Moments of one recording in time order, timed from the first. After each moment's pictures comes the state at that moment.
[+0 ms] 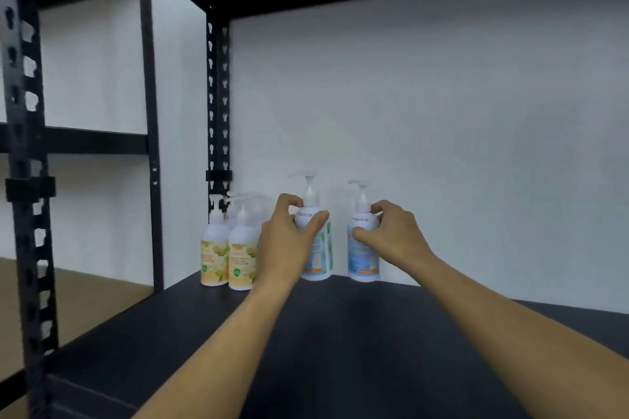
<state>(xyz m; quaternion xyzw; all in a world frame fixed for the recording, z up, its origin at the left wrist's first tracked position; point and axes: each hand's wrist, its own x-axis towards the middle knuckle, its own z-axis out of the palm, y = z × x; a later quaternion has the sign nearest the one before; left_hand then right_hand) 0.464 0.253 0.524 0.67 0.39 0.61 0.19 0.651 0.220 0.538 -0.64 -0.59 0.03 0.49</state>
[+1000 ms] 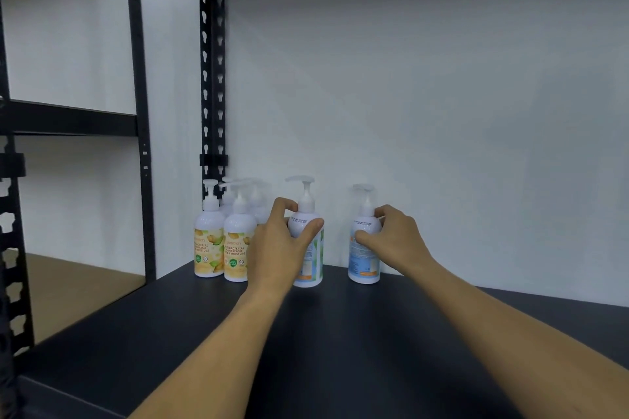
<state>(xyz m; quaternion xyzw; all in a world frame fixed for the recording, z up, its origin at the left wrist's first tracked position) 0.456 0.284 0.490 0.69 0.42 0.57 0.12 0.659 0.254 0.506 -0.66 -0.58 0.04 0.49</state>
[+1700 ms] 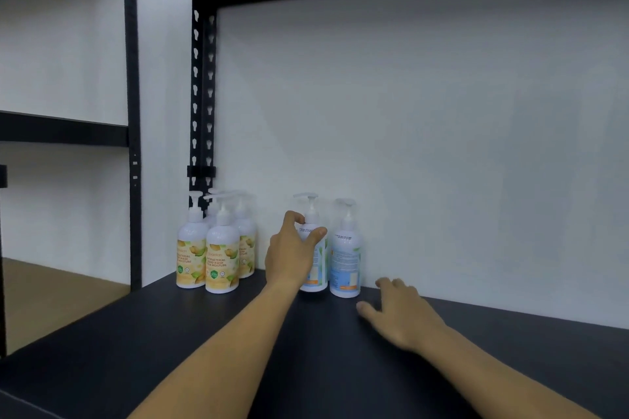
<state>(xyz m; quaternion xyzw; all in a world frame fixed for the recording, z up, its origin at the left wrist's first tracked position) 0.513 0.308 0.494 0.68 0.44 0.55 0.22 0.681 0.195 0.456 -0.77 -0.62 0.00 0.18</state>
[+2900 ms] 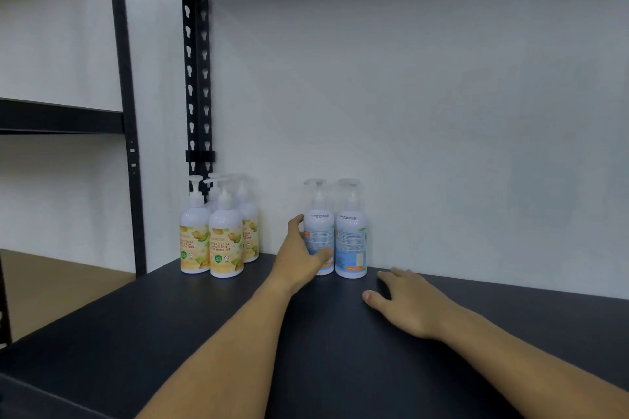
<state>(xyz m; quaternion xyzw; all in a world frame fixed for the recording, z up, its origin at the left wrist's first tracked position) 0.503 0.318 0.453 0.73 0.42 0.43 0.32 0.692 0.199 0.442 -0.74 -0.66 0.01 0.11</state>
